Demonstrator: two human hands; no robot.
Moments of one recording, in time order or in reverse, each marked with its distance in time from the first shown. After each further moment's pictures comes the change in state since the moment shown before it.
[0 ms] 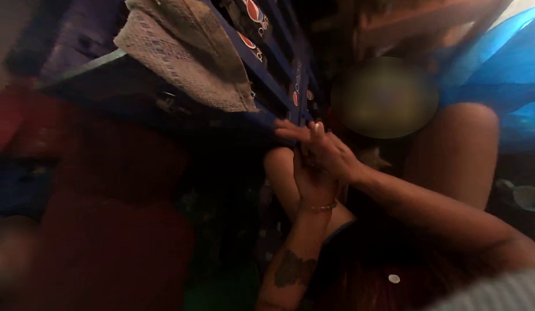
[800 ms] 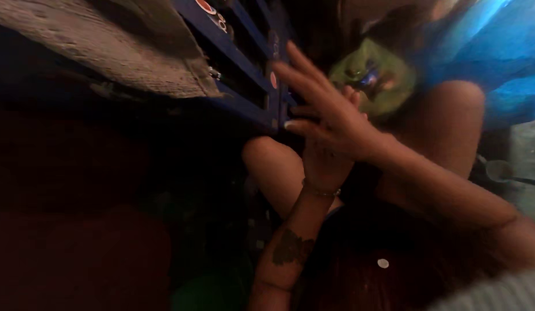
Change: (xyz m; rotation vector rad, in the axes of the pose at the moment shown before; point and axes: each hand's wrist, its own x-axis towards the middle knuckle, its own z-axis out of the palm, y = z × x) left_hand 0.012 -0.039 -0.052 -0.093 -0.201 -0.292; right_hand 0.014 -0.031 -0.046 -0.220 -0.067 -0.157
